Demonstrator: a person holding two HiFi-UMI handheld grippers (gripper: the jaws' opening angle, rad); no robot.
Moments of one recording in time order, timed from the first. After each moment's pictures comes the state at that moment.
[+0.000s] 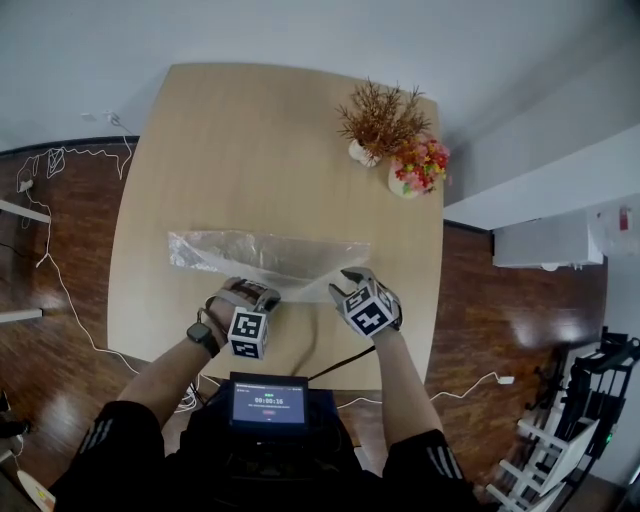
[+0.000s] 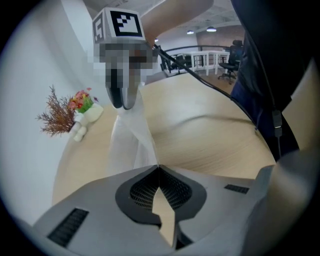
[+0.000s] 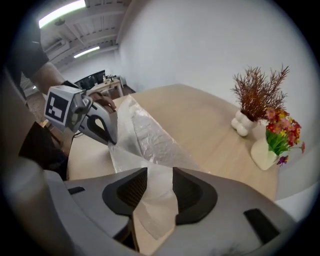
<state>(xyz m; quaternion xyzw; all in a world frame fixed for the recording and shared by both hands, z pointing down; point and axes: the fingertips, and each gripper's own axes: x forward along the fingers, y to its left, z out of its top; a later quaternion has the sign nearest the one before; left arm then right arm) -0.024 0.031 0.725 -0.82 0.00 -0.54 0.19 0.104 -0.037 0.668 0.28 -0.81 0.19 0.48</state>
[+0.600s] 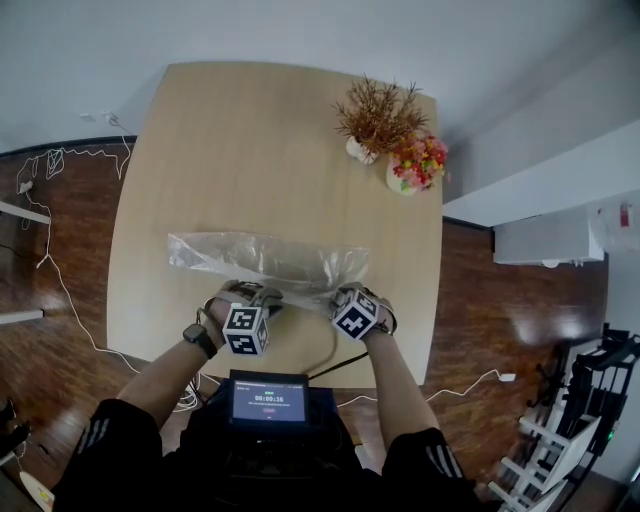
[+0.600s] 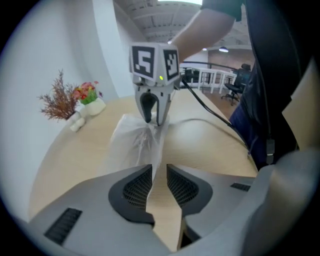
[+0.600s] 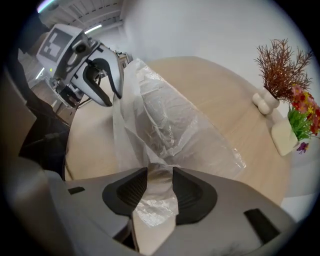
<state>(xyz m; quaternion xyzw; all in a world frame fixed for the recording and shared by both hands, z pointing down) -0.007 0.047 0.705 -0.87 -0.01 -0.49 0.07 0.122 0.027 0.748 0.20 -0.76 0.22 0.58</state>
